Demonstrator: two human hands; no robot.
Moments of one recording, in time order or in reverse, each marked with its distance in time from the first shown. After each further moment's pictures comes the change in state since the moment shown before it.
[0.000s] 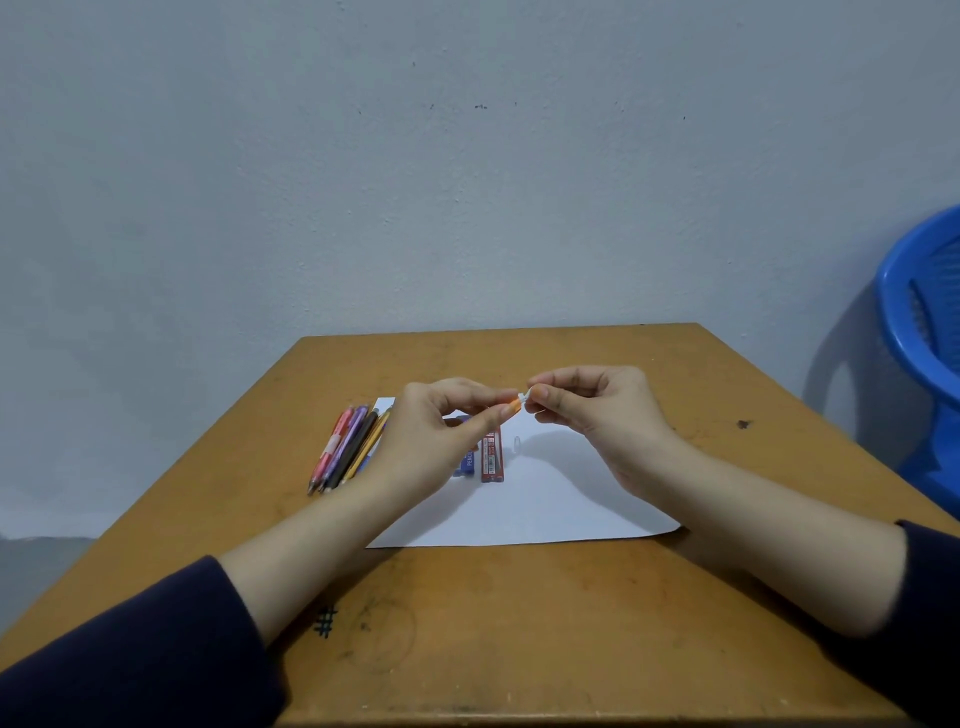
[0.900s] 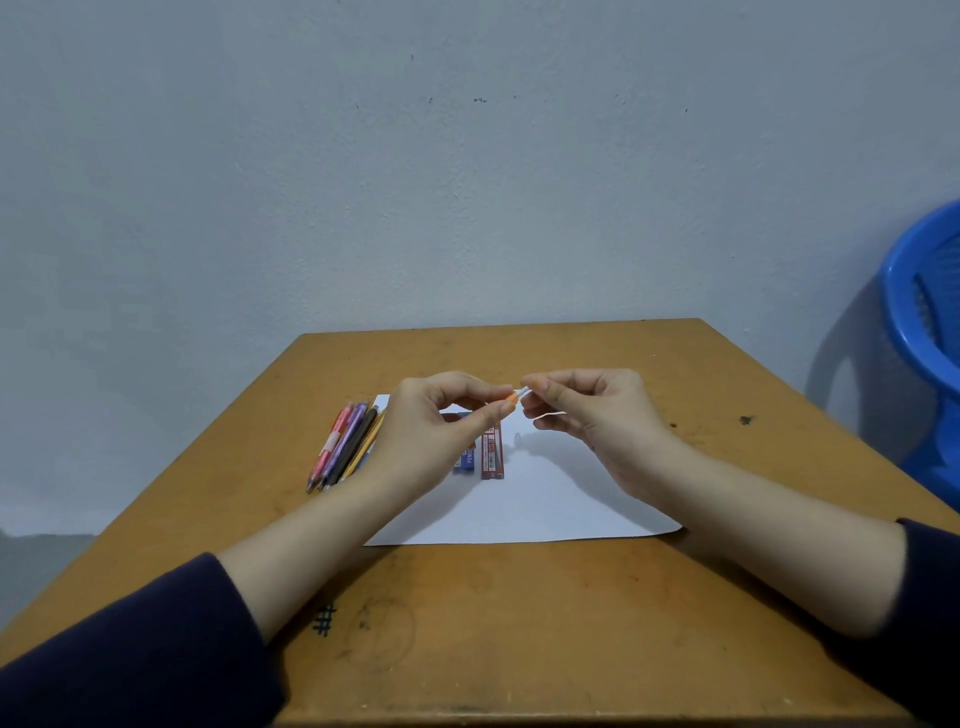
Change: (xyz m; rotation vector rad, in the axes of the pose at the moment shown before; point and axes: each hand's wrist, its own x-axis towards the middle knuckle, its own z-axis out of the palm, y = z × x) left_hand 0.001 -0.004 0.000 0.001 0.019 0.012; right_hand 0.002 0.006 0.001 0.073 -0.037 0.022
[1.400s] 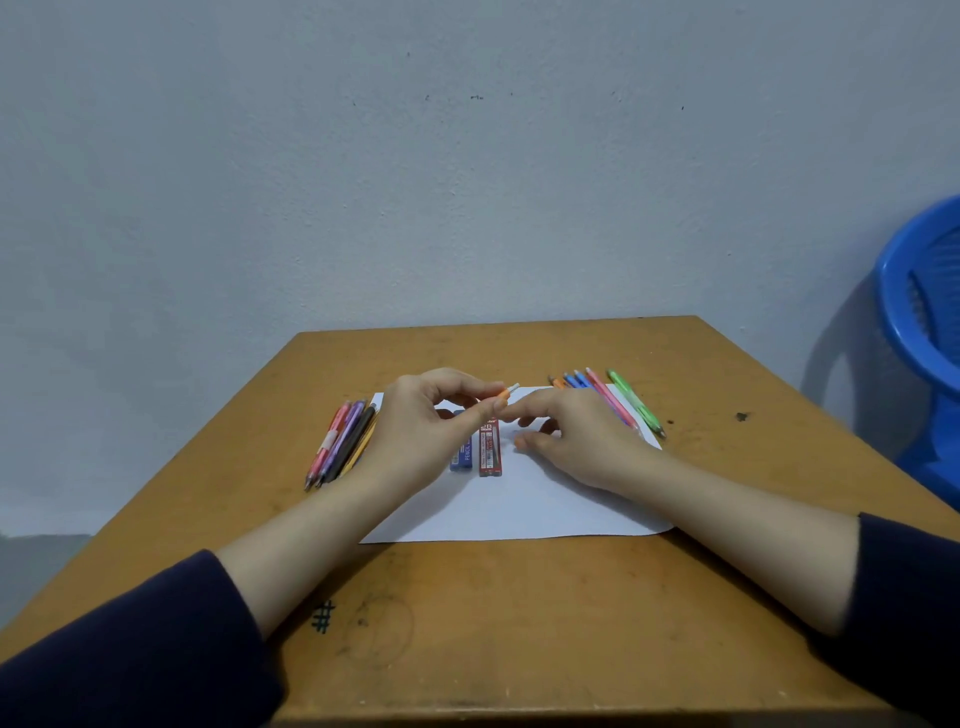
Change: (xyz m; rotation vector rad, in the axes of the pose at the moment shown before) left_hand 0.002 -0.003 -0.002 0.115 0.031 0.008; right_hand 0.008 0.014 -0.002 -0.993 -0.245 -0.238
